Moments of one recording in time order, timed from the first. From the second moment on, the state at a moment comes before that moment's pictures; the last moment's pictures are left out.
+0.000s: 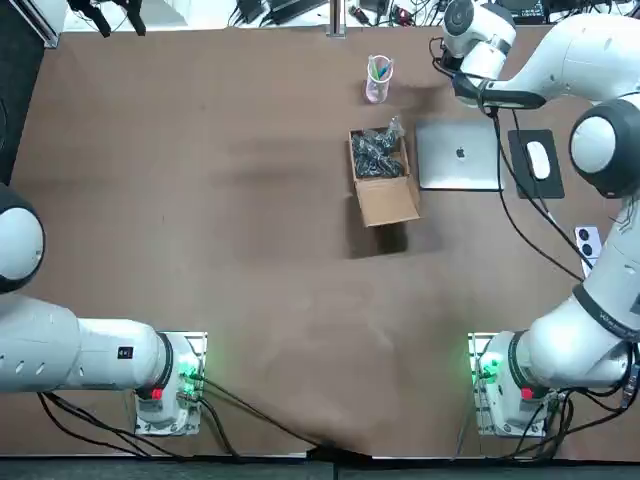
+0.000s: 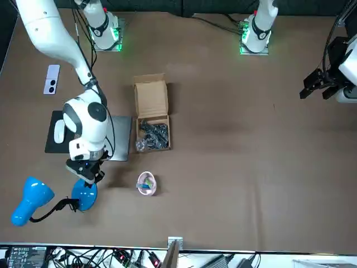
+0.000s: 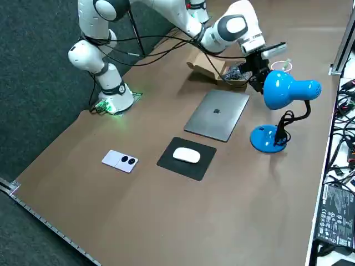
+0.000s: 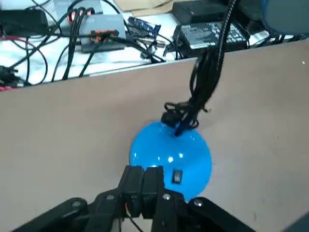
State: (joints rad) arm -0.03 0.62 0.30 -1.65 -1.14 2.39 1.36
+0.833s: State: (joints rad) arm -0.04 0.45 0.40 -1.80 -0.87 2.22 1.19
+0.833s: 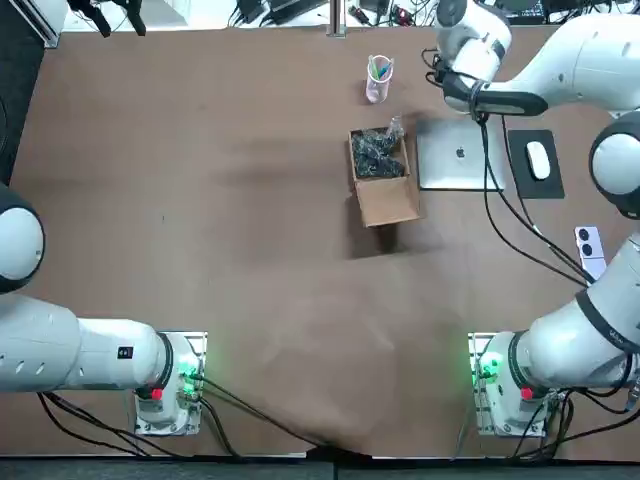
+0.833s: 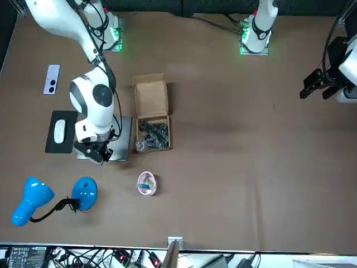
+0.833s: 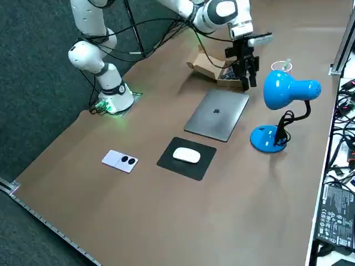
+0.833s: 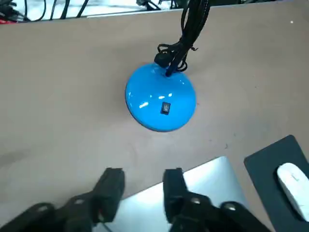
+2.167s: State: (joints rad) arm -0.20 0.15 0.40 -1.66 -0.16 1.75 0.29
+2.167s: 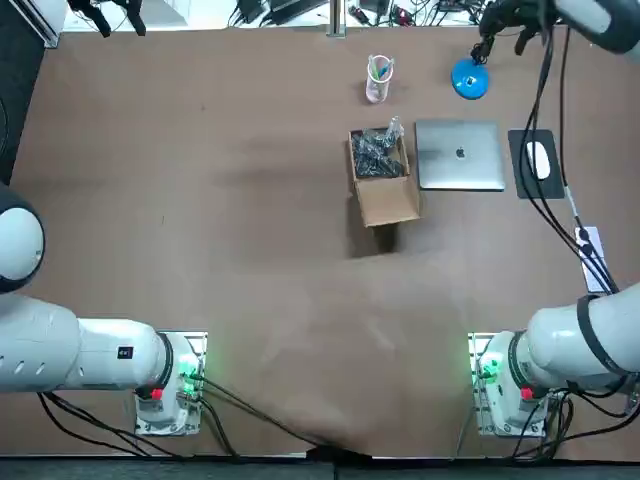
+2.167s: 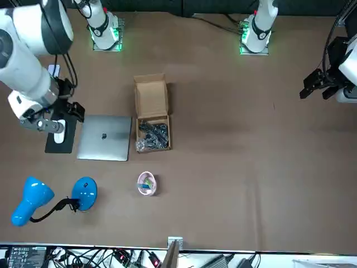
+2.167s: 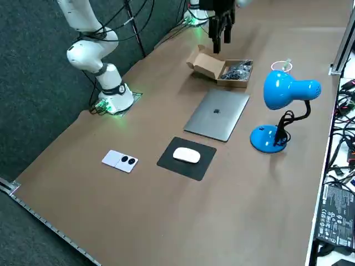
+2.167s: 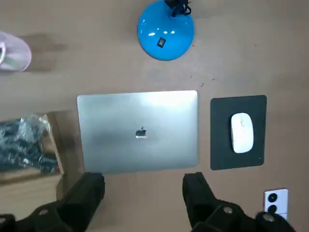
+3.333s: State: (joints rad) arm -0.05 0.00 0.03 -1.66 0.00 1.63 0.03
